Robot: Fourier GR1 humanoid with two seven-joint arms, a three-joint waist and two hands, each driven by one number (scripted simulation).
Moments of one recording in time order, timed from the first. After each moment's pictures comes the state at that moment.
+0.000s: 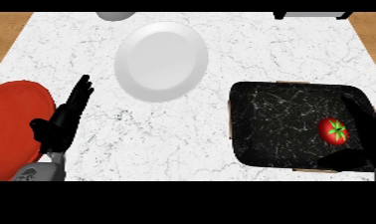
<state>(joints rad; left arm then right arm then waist) -0.08 0.29 -0.03 -1.29 0.11 0.02 -0.16 0.07 -0.48 0.02 -1.66 0.58 0.14 0.60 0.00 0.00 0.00</state>
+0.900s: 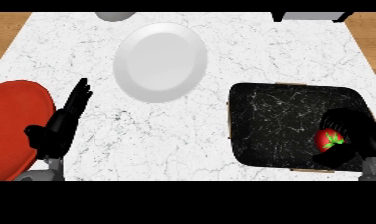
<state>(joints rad) -0.02 0.25 0.01 -1.38 0.06 -0.01 -0.13 0.00 -0.43 -0.02 -1.50 0.68 0.14 0.33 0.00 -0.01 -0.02</state>
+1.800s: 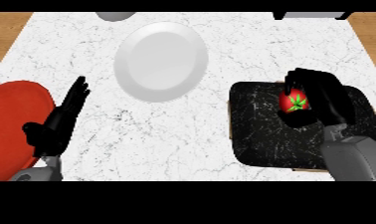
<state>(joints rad) -0.04 0.25 0.04 -1.35 0.05 -0.04 -0.13 -0.24 -0.33 0.11 -1.57 0.85 0.07 0.22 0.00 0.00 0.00</state>
